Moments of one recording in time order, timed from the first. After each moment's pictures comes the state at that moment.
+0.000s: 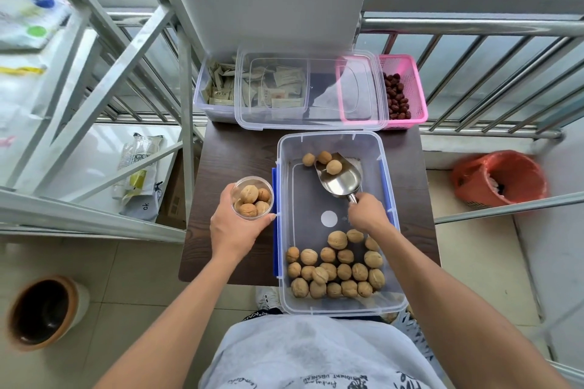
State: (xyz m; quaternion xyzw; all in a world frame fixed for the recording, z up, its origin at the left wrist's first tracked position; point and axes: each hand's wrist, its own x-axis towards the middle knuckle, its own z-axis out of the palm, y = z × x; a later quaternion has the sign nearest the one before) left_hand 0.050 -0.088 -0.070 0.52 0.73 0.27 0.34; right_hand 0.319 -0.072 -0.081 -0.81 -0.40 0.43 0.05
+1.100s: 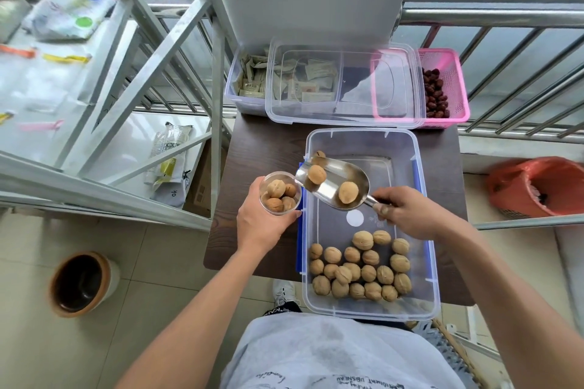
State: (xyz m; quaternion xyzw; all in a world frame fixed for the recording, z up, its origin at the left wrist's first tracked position) left_hand 0.052 -0.091 -0.057 0.54 0.73 0.26 0.34; right_hand 0.340 -0.071 -0.018 -0.62 -0.61 0.50 0.03
